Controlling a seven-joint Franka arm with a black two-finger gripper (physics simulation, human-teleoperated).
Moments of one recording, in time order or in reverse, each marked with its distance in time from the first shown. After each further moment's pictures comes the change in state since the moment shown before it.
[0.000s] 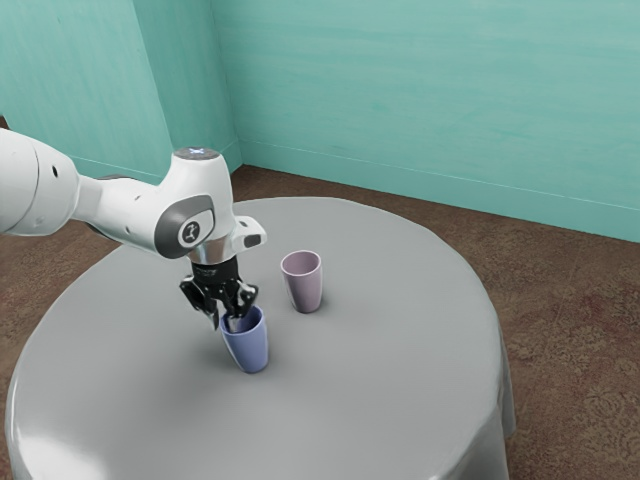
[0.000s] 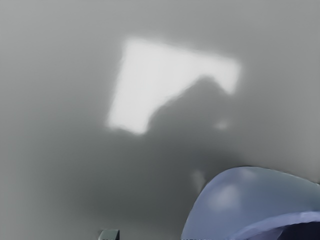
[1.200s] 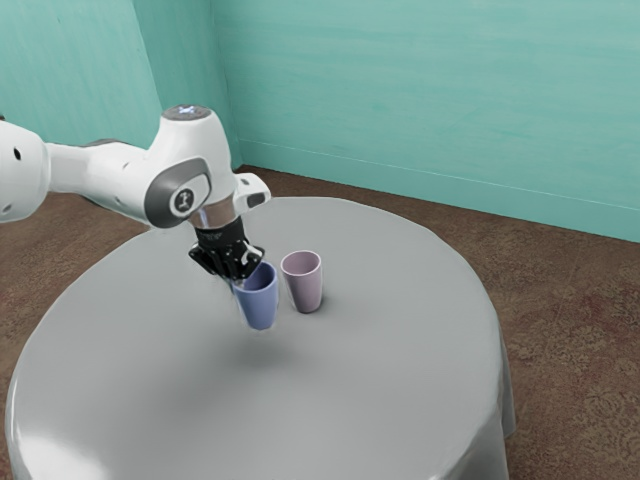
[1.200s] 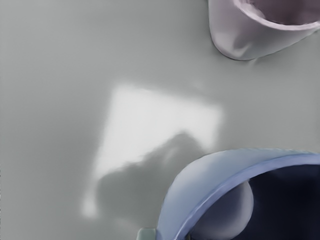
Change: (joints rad) arm 0.001 -0.118 -0.041 0.037 0.009 -0.004 -0.048
